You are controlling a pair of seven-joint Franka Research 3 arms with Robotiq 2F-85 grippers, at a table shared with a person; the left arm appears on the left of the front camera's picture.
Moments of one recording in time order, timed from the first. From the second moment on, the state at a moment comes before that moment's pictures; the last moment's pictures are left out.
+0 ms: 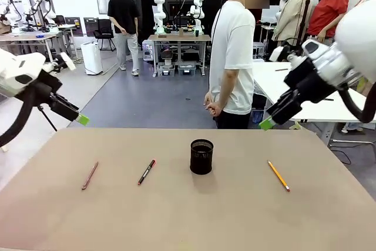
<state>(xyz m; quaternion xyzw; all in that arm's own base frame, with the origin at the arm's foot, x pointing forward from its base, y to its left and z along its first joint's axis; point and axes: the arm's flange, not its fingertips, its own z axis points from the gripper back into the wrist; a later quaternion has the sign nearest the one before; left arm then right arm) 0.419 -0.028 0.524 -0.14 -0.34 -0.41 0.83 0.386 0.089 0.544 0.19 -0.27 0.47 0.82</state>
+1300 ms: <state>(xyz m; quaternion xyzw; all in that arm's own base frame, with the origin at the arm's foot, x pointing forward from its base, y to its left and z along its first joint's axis) 0.433 0.003 0.543 -0.16 -0.34 -0.39 0.84 0.409 0.009 0.547 0.19 -0.31 0.43 0.82</state>
